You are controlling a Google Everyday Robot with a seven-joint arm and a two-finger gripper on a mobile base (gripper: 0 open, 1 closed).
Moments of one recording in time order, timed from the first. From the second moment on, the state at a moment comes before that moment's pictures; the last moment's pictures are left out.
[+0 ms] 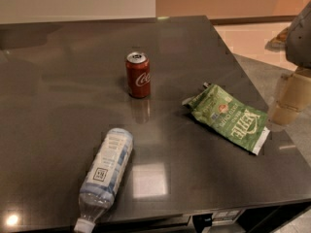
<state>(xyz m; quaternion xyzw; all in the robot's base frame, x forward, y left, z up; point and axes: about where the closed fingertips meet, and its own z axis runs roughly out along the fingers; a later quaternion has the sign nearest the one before) 0.438 -0.217 0.976 -0.60 0.78 -0.03 0.16</state>
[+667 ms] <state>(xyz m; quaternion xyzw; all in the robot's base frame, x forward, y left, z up) 0.440 -0.214 0.978 -0.61 0.78 -0.03 0.16</state>
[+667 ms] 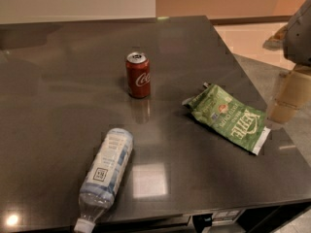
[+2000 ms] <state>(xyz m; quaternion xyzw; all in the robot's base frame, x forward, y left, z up) 0.531 -0.090 0.957 -0.62 0.75 0.03 0.23</state>
